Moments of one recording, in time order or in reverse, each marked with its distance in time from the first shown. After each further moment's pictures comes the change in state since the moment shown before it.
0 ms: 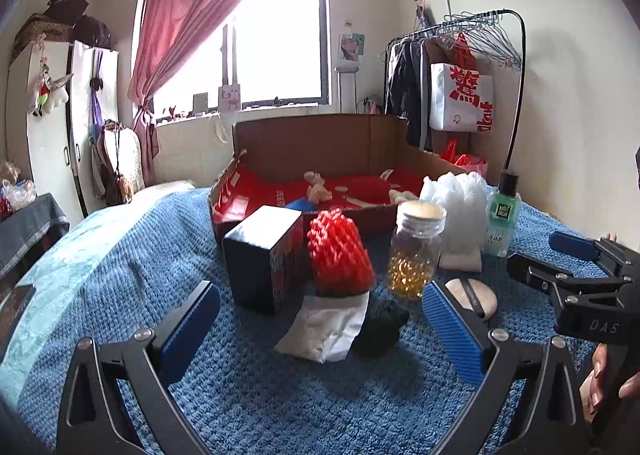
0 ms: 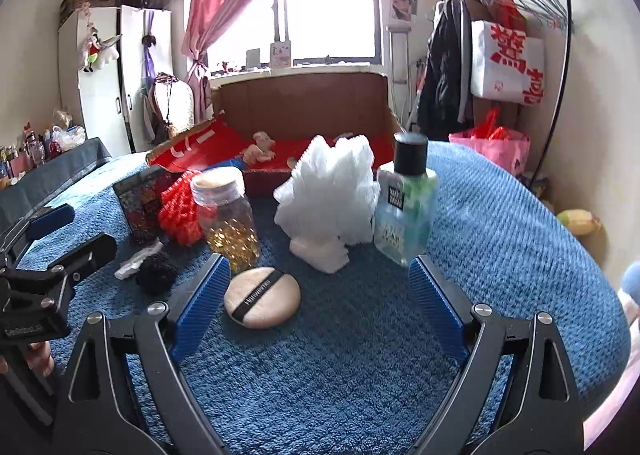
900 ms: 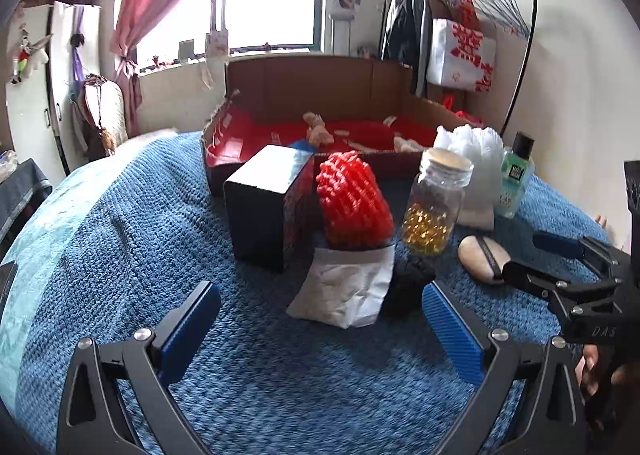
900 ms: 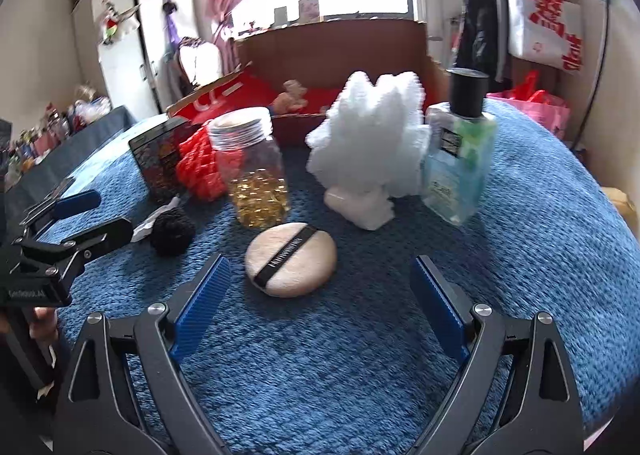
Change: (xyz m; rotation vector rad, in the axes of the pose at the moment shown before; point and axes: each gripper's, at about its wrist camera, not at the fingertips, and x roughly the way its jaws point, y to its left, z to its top) left arm 0.028 0.024 0.000 -0.014 0.220 -0.071; right arm 0.026 0.008 -0.008 -0.020 0.176 0.149
